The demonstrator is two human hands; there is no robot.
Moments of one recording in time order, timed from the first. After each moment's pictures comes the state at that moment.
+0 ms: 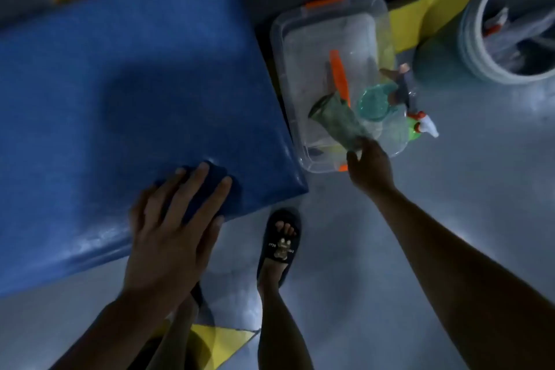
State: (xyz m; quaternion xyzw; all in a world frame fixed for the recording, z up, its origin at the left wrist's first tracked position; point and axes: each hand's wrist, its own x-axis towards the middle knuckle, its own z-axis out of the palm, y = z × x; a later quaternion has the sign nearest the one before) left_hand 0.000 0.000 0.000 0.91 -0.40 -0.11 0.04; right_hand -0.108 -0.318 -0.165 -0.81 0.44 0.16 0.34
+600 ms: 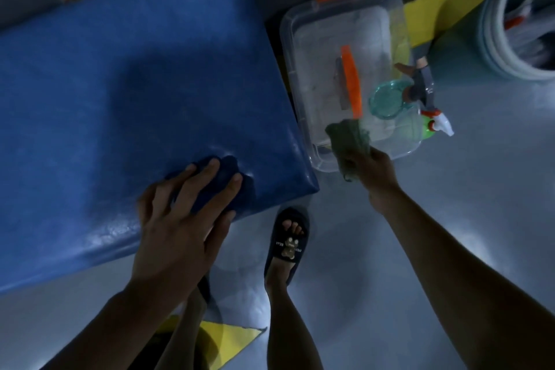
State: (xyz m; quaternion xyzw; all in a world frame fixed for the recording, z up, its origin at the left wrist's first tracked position) left_hand 0.008 0.003 -0.017 0.91 -0.40 -0.11 0.06; right_hand -0.095 -0.286 -0.147 -0.53 0.58 0.09 0.61
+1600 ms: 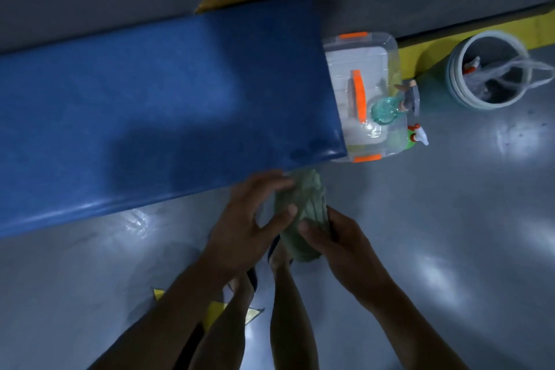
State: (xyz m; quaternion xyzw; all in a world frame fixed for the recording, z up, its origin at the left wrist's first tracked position) left_hand -0.038 0.051 0.100 0.80 -0.19 -0.35 0.44; right_hand -0.149 -0.100 0.108 -0.60 0.34 0.16 0.71
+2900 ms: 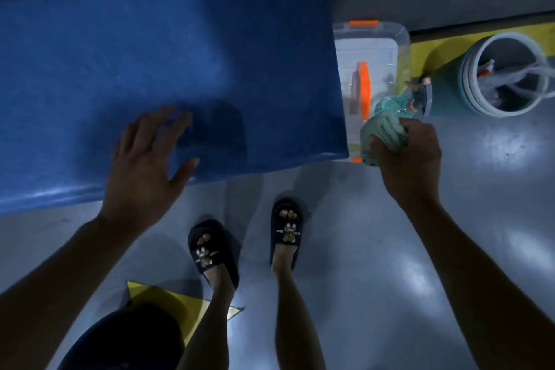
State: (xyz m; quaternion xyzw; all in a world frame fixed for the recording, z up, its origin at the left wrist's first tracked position) left_hand 0.048 0.127 0.022 0.94 -0.28 -0.12 0.15; right_hand -0.097 -0.238 0.009 -0.89 0.36 -0.03 0.27
